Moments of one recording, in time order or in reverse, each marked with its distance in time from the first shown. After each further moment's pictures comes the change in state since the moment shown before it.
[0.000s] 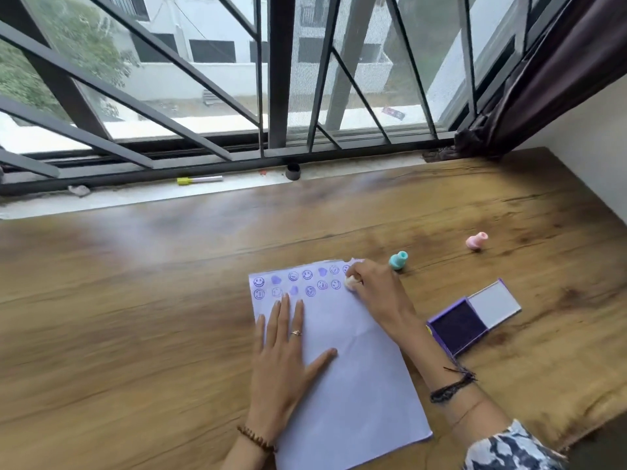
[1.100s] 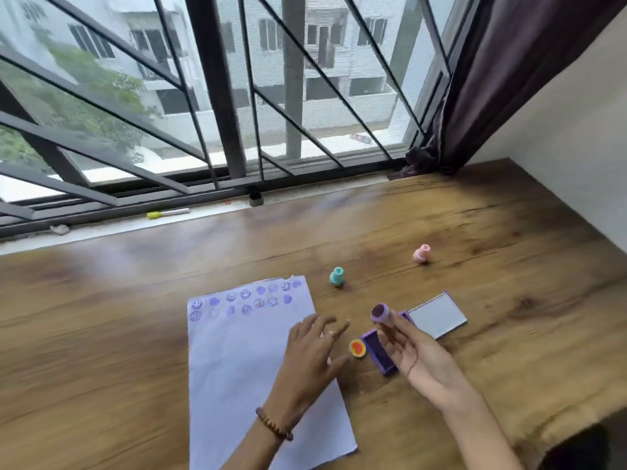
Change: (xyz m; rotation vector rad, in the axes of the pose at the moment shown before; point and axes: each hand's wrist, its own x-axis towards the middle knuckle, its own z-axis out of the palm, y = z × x) left_hand 0.037 0.129 0.025 -0.085 0.090 0.337; right_hand -0.086 0.108 -0.085 1.782 -0.053 0.590
